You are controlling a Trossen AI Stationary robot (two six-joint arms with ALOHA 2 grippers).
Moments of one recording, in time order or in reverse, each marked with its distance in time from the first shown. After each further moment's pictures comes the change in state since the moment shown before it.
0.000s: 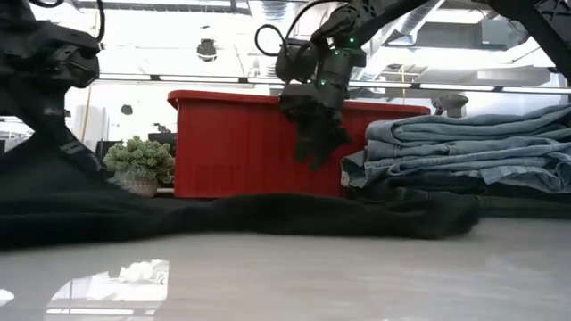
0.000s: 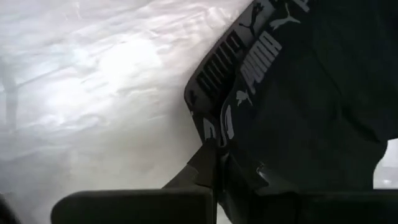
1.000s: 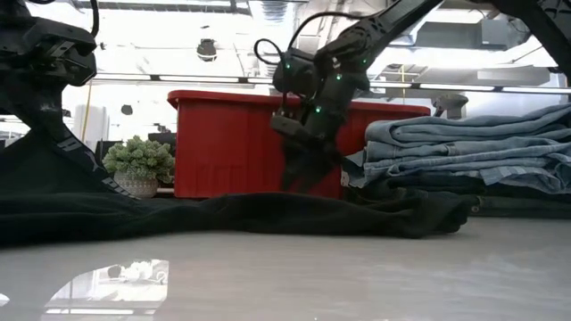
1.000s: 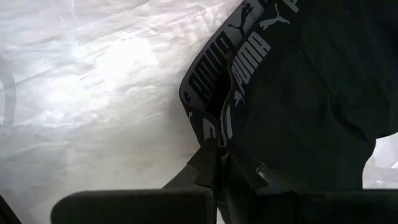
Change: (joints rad) left arm -0.032 -0.024 0.000 -0.018 -0.013 -0.036; right arm 0.055 0.005 -0.217 0.393 0.179 0.073
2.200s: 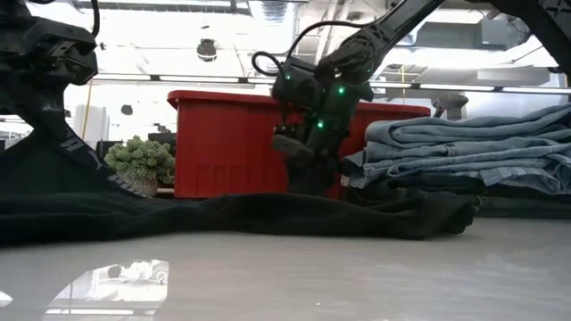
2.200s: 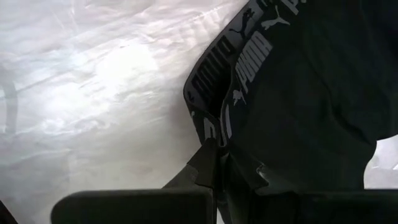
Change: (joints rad) left arm 0.000 0.000 0.000 0.003 -0.014 0.027; right arm 0.045 0.042 -0.059 0.059 0.055 0.027
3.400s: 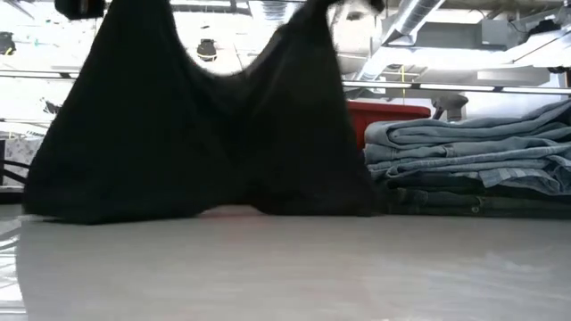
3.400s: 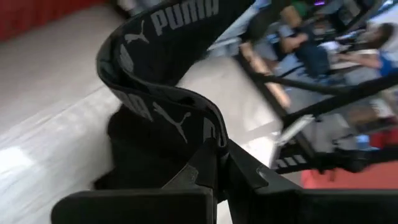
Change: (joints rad) left arm -0.002 0.019 0.375 0.256 -0.183 0.425; right arm 0.310 -0.525 0.209 -0.272 0.397 0.069
